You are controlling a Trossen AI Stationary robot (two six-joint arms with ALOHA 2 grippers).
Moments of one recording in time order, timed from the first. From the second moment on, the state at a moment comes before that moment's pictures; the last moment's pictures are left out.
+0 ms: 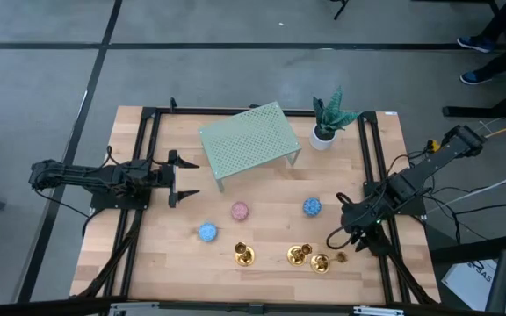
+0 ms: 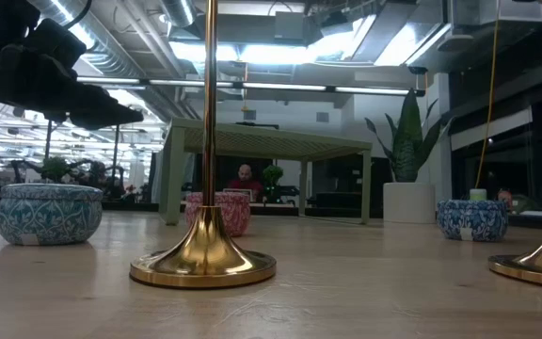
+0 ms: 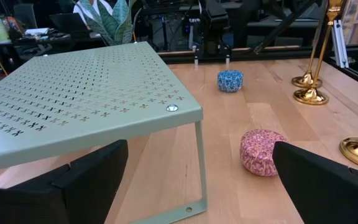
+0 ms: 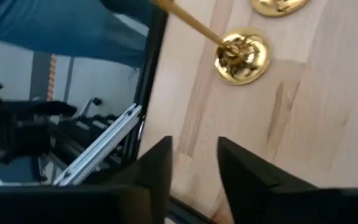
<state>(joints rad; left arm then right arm) 0.00 0.20 0.01 0.03 -0.14 0.04 0.63 0.97 0.75 -0.78 -0.37 0.56</state>
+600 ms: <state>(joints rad) 0.00 0.20 0.01 0.03 -0.14 0.04 0.64 1.13 0.75 -0.51 -0.27 0.51</state>
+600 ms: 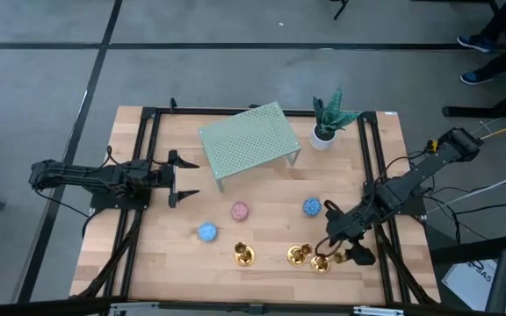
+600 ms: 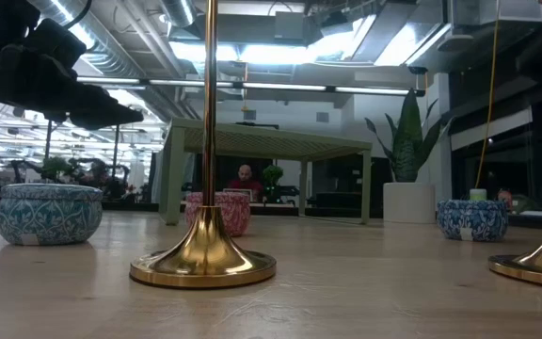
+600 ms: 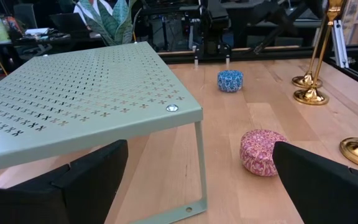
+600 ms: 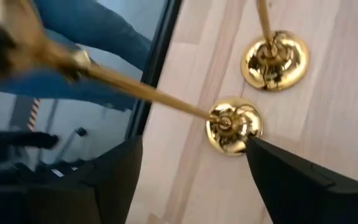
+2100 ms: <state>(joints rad) 0.00 0.20 0.01 0.03 -0.14 0.04 0.74 1.11 0.75 -0.28 -0.13 0.11</state>
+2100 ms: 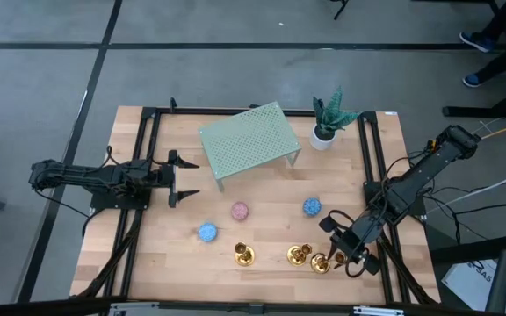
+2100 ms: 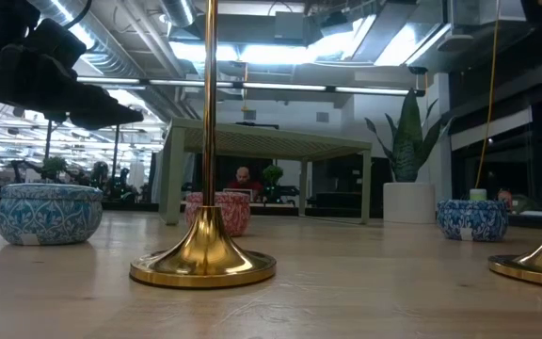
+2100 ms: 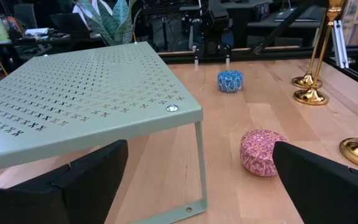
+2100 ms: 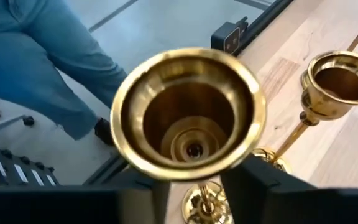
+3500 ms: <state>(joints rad) 0.00 0.20 0.01 0.03 -0.14 0.04 0.61 1.01 1.38 -0.82 0.25 0.23</state>
